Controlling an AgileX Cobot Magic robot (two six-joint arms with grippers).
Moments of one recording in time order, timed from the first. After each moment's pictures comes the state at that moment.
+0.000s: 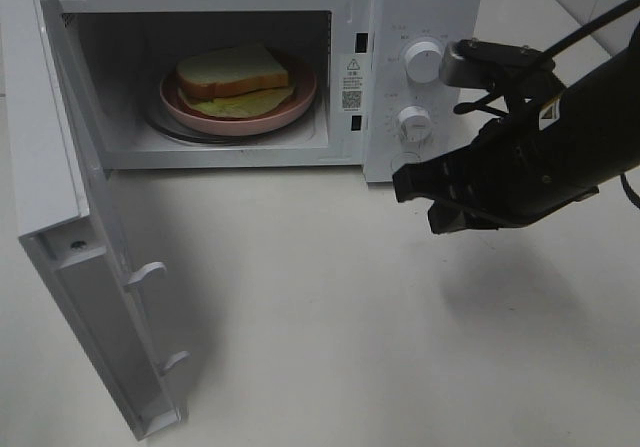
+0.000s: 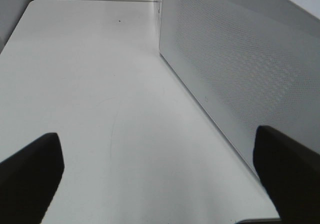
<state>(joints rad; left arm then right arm) -0.03 0.00 -0.50 -0.05 1.04 -0.02 0.48 1.45 -0.77 0.20 0.39 0.12</state>
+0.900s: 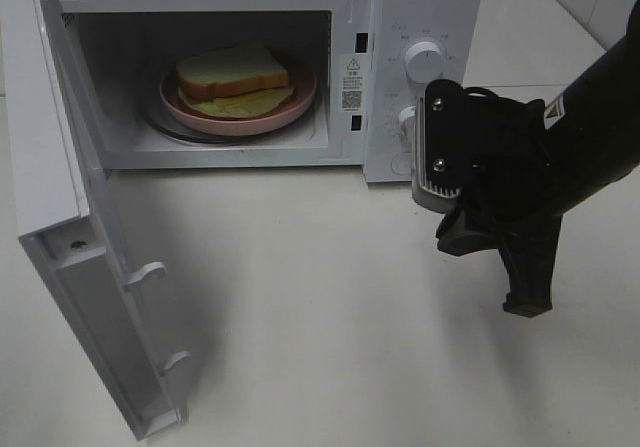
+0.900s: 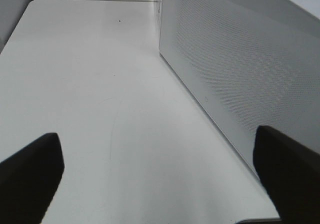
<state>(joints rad) -0.03 0.00 -0.50 -0.05 1.04 -0.02 0.48 1.45 -0.82 0.20 0.56 -1.13</state>
